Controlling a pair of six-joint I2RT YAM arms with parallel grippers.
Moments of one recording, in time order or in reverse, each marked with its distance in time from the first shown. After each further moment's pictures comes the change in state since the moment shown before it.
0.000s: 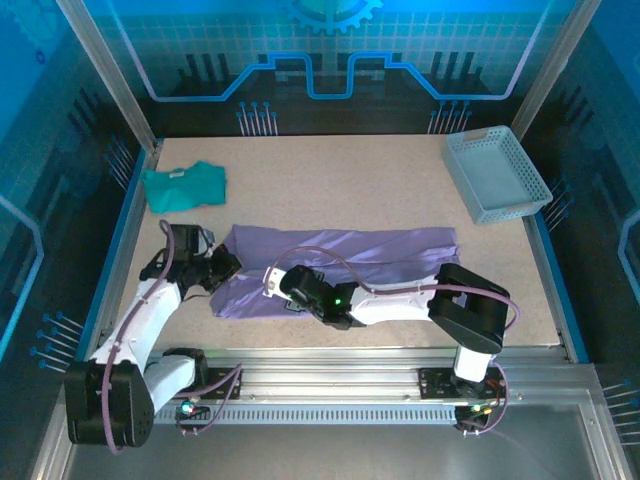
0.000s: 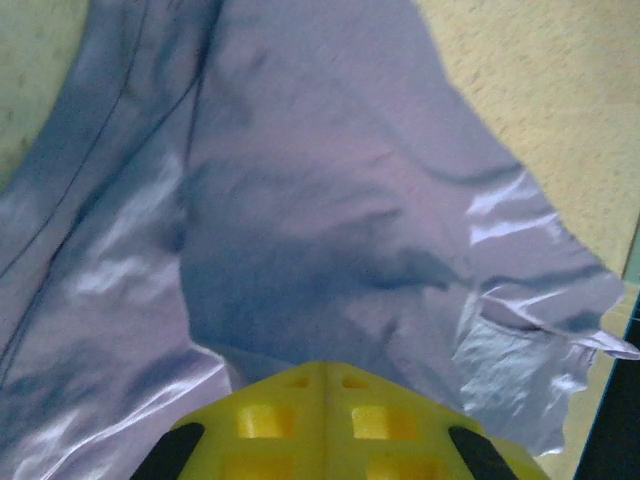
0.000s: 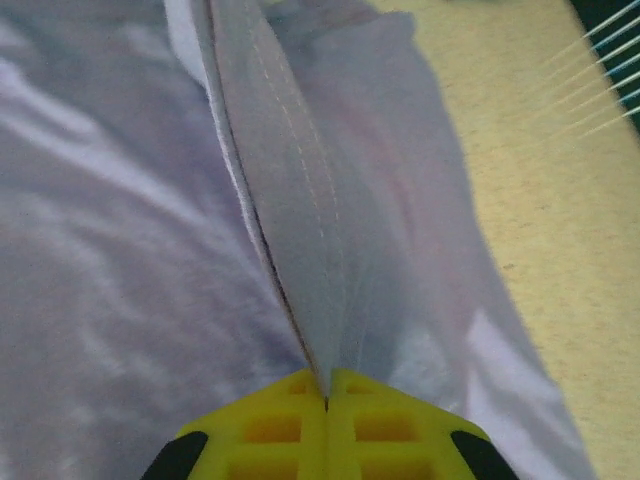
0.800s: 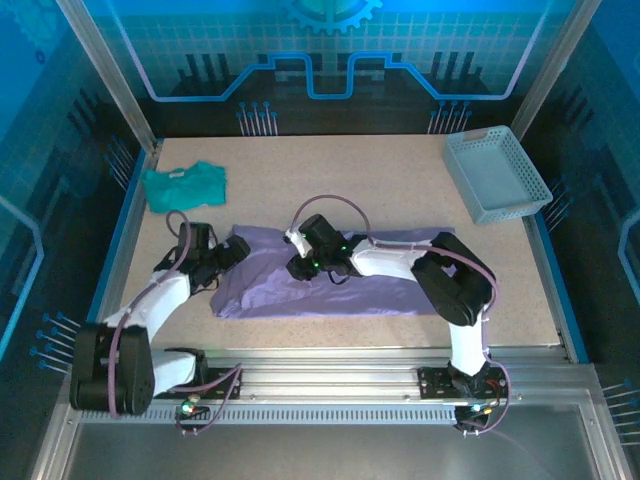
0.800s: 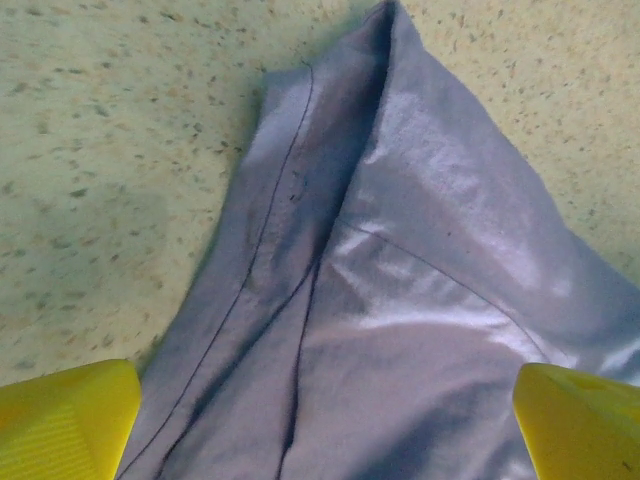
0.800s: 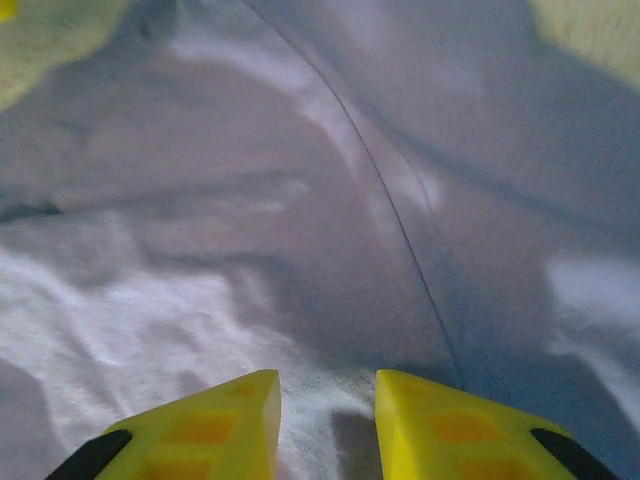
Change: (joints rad) left arm -0.037 0.206 -0.023 0.280 -0.294 0.047; right arm -0.324 0.181 0.208 -0.183 -0.579 0.492
